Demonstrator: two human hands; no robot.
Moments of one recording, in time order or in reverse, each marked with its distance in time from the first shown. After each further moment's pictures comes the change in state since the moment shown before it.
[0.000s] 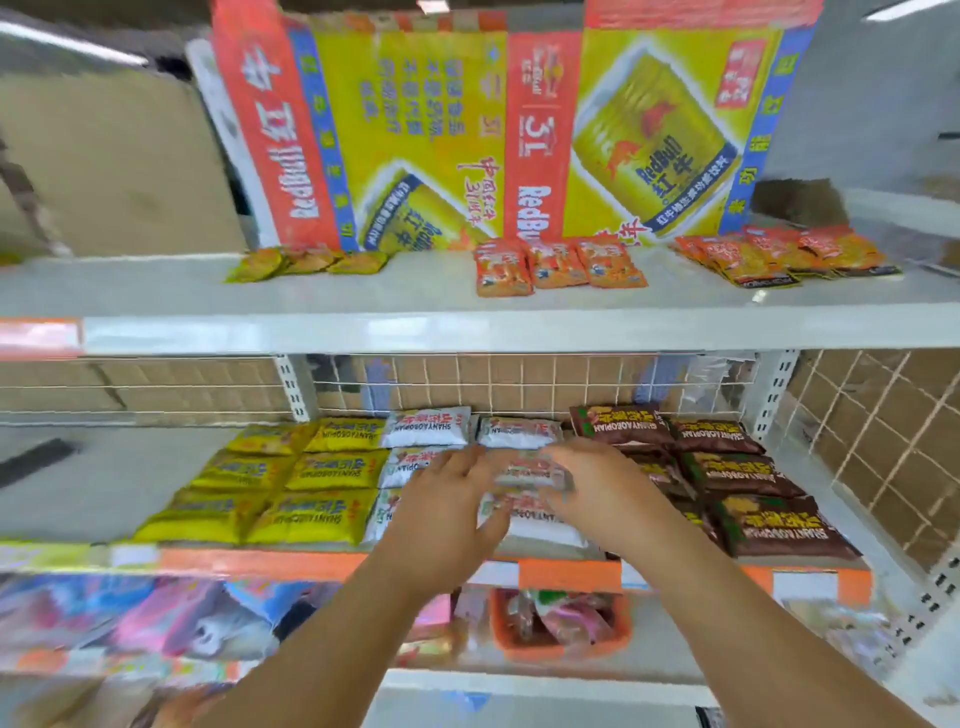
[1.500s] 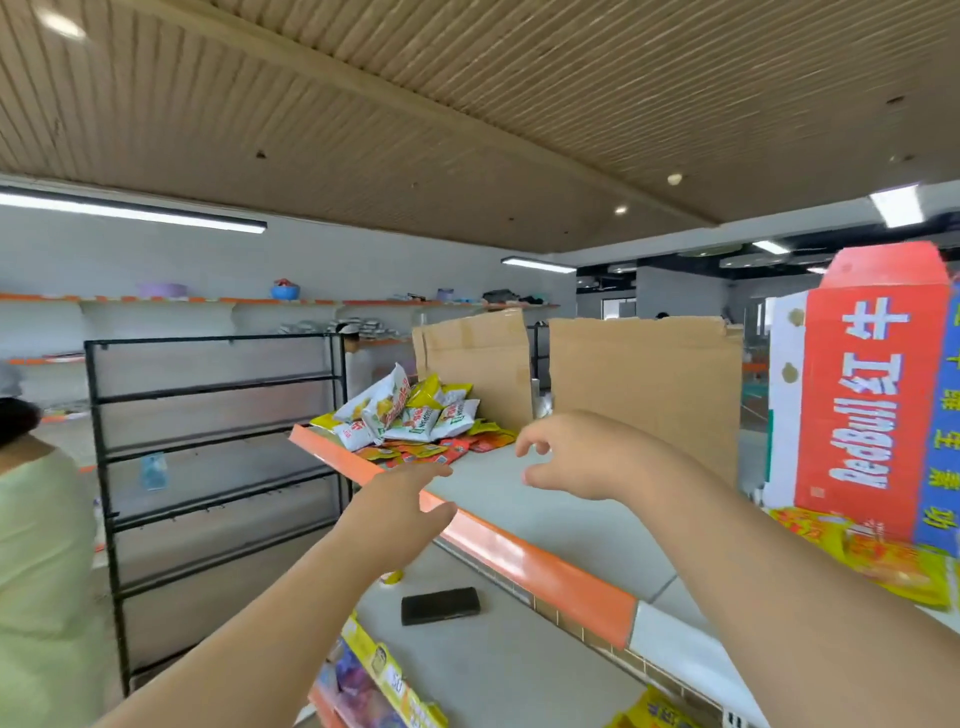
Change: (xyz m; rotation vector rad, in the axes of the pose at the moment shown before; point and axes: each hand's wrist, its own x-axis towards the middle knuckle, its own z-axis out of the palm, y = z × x) left_hand -0.117 -0.414 -0.377 0.256 0.379 -0.841; right_hand 0.296 -0.542 -0.059 -0.004 -0.118 -0.872
